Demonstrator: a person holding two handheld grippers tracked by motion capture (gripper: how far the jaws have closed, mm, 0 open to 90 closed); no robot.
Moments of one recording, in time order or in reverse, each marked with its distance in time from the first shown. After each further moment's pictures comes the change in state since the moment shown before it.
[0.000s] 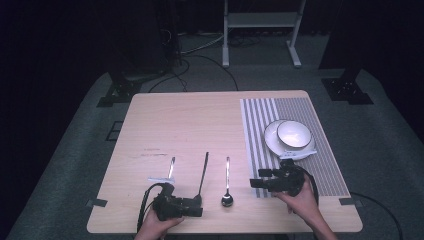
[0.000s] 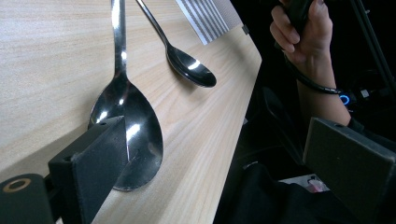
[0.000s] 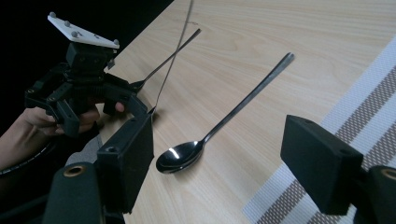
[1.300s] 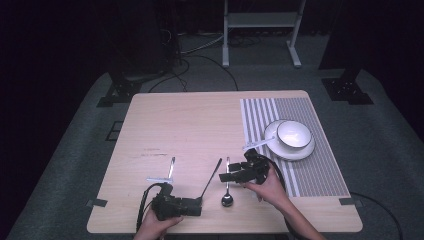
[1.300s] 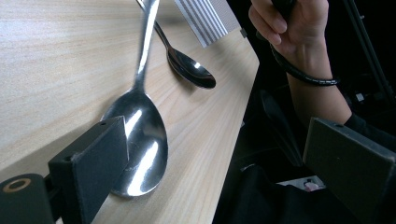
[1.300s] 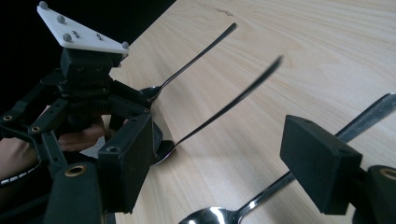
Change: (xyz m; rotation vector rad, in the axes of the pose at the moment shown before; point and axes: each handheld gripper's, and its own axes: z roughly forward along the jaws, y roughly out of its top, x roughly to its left) left arm 0.002 -0.001 -0.003 -0.015 -0.012 -0.016; right arm 0.015 0.040 0.084 0.118 0.087 -0.041
